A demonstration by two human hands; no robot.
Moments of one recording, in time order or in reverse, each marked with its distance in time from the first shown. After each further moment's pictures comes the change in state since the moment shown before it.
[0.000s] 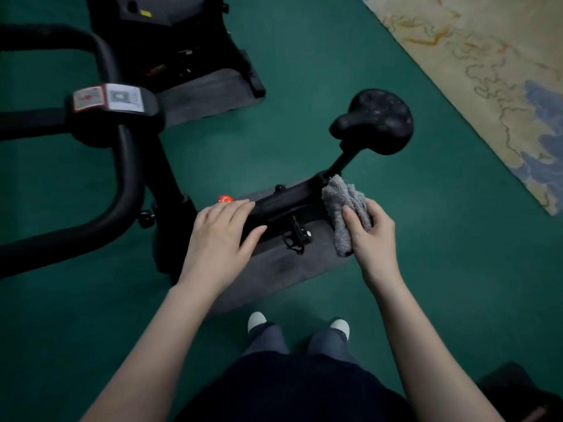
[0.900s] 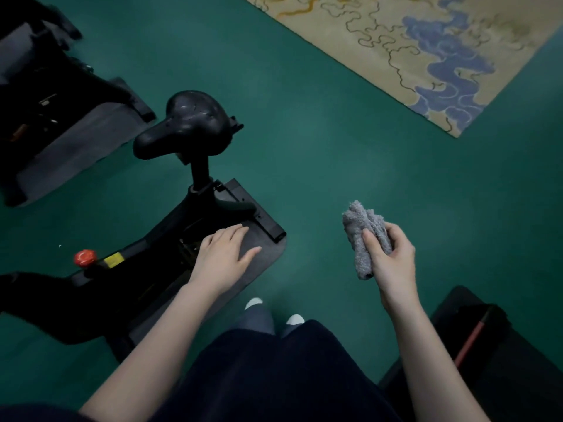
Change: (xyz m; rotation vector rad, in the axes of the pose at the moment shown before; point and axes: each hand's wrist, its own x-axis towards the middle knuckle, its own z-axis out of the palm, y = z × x) left_hand 0.071 0.308 0.175 0.110 -0.502 0.199; right_hand 0.013 0.166 -0.353 0.138 0.400 0.320
